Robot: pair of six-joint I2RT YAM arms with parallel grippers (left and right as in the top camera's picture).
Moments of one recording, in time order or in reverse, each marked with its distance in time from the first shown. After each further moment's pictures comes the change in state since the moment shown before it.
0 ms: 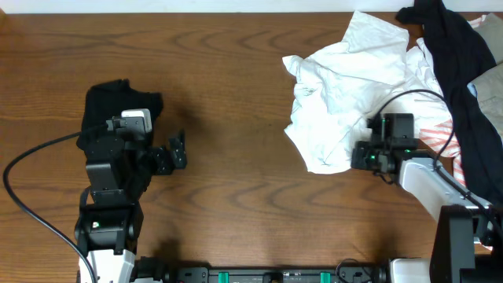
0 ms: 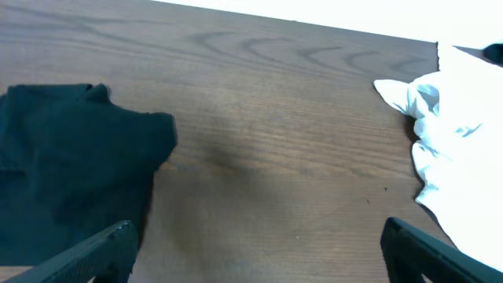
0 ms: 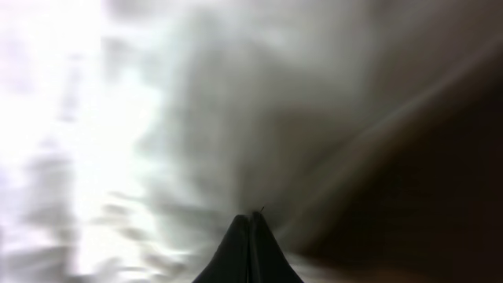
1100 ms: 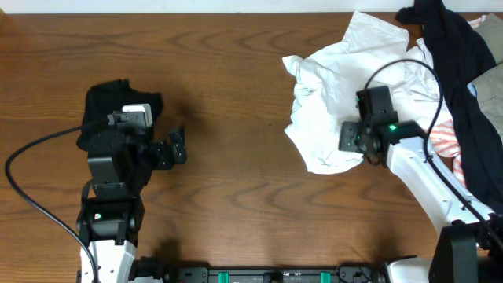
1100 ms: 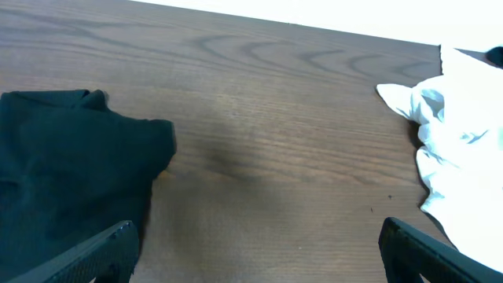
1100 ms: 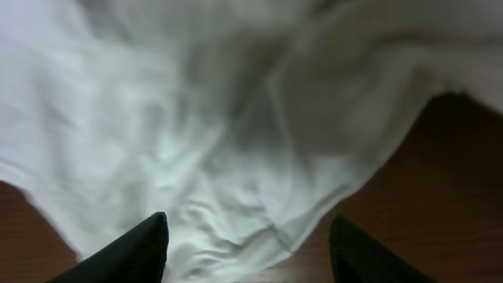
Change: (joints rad) left arm 0.000 0.054 0.000 0.058 0.000 0.000; right arm 0.177 -0.026 0.252 -0.327 0.306 0.152
